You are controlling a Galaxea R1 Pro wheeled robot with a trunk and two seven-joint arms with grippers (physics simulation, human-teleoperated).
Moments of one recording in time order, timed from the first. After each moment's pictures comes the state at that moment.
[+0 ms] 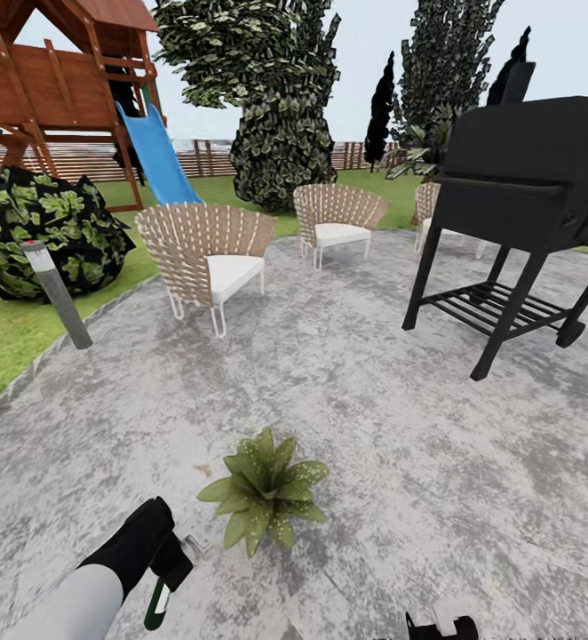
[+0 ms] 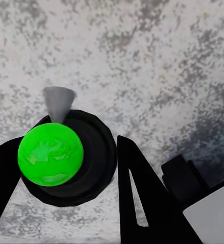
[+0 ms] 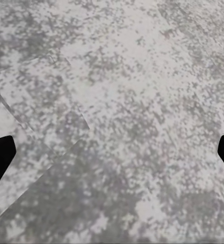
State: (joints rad) left arm -0.63 0.03 0.02 -0.51 -0.93 0.68 -0.77; right arm -0.42 -0.07 0.11 -0.03 0.06 -0.47 -0.09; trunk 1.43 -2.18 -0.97
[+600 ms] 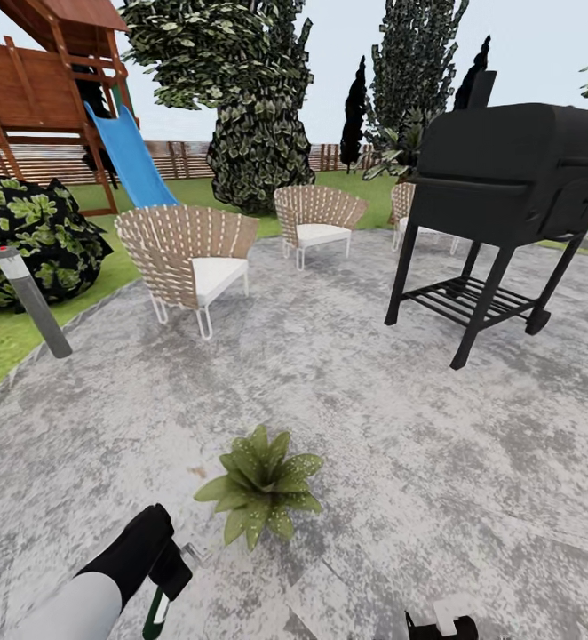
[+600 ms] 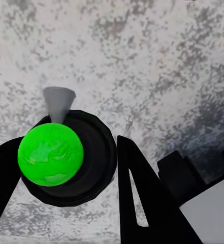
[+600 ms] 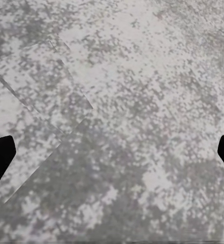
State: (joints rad) left arm -0.61 0.03 0.03 -0.51 -0.93 0.68 -0.77; right arm -0.42 -0.07 0.11 -0.03 0.06 -0.47 -0.09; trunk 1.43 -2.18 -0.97
